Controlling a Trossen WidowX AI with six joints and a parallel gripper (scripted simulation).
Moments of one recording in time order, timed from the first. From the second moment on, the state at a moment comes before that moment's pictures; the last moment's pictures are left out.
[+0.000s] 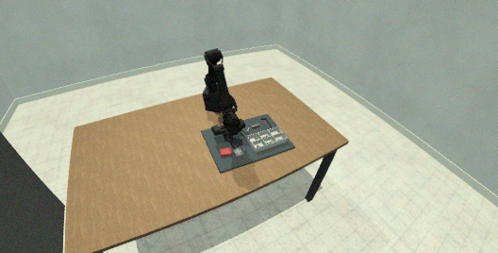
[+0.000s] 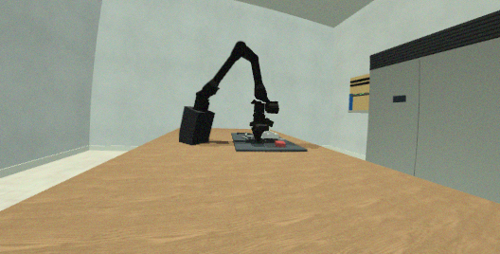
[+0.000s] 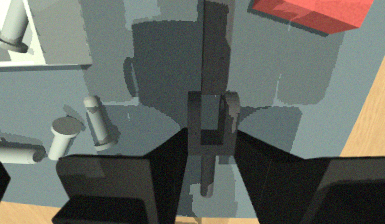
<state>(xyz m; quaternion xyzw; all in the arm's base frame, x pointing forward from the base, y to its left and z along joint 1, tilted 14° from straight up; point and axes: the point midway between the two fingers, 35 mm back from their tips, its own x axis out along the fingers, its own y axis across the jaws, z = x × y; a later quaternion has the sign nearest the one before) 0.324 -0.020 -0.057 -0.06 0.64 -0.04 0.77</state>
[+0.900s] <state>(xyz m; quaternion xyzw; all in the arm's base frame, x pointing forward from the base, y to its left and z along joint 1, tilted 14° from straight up) 0.325 -0.020 -0.057 -0.07 0.64 -0.04 0.76</state>
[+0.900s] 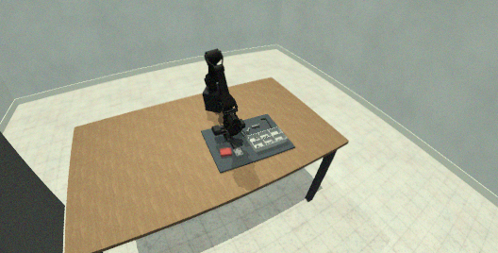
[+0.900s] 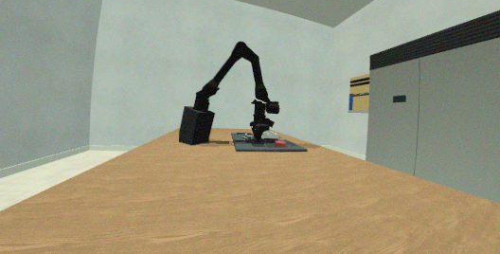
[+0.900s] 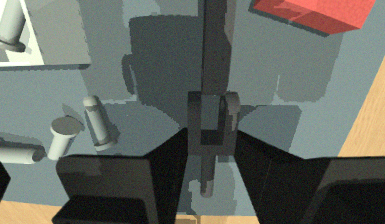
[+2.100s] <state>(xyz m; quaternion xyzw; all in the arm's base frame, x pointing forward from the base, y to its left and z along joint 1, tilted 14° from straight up) 0.329 -0.019 -0.056 -0.07 0.64 -0.04 0.77</state>
